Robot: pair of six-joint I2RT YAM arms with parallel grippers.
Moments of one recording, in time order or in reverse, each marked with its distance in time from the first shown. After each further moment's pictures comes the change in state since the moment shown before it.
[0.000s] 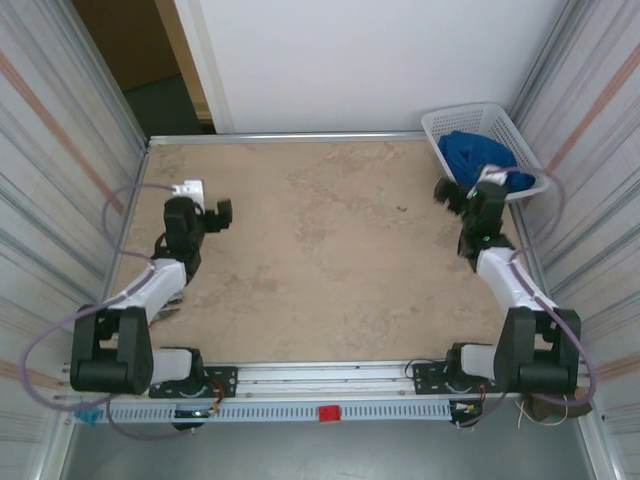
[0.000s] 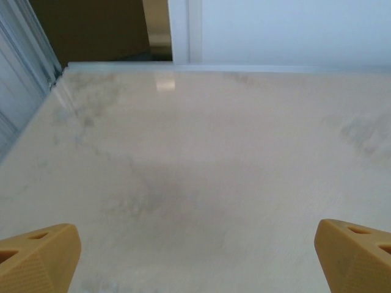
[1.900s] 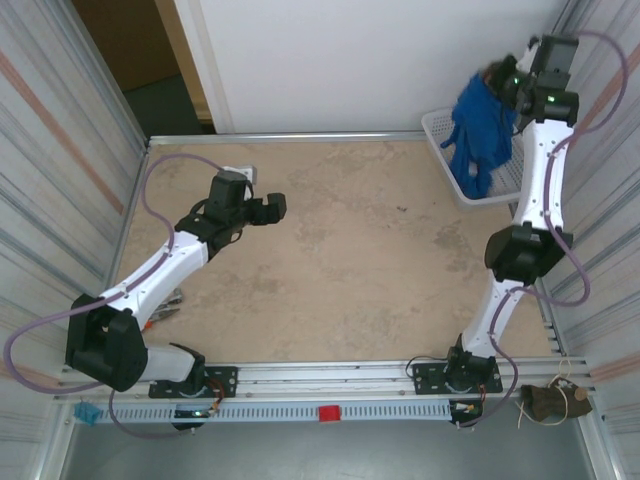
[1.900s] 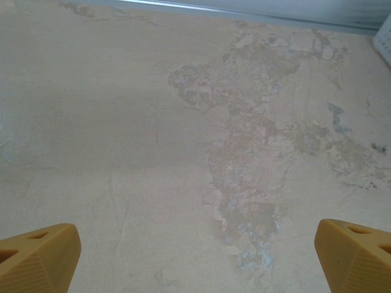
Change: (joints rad) left arm -0.343 0.079 0.358 -0.535 0.060 -0.307; right arm -0.090 0.740 1.683 -0.907 -0.490 0.280
